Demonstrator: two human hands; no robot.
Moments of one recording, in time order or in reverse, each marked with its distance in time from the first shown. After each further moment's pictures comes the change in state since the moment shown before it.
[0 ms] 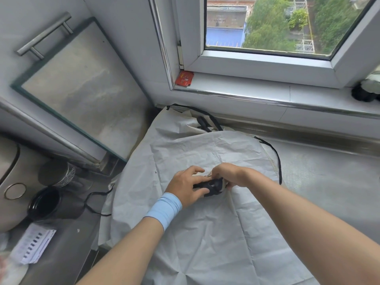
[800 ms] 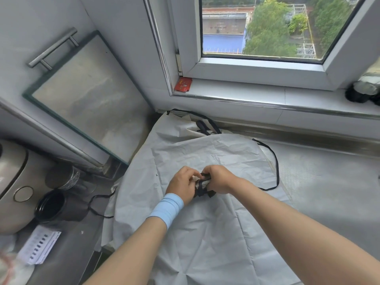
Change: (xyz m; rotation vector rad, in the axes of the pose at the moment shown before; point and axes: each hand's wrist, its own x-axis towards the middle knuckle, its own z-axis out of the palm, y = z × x) left_hand 0.006 0.009 -0.001 -0.152 0.097 -0.326; right_hand 0.010 0.006 0.027 -0.450 0.297 -0.444
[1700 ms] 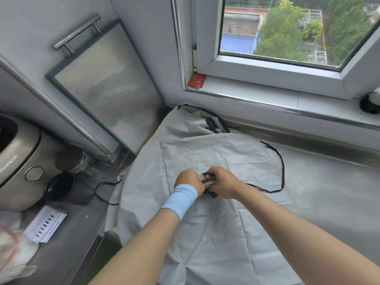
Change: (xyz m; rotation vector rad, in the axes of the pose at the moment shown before) left_hand -0.003 0.026 -0.007 0.234 -0.176 -0.473; right_hand -0.016 -0.009 0.010 0.088 0.013 0.001
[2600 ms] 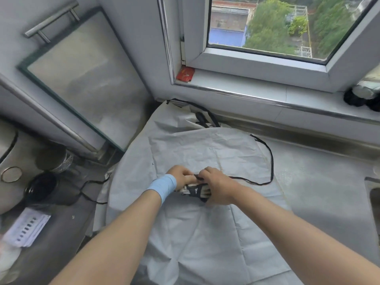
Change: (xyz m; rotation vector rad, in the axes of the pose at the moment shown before) left_hand 0.030 -0.020 -0.003 -0.226 -0.322 0.140; right_hand -0.024 0.017 0.003 -0.321 -0.096 -0.179
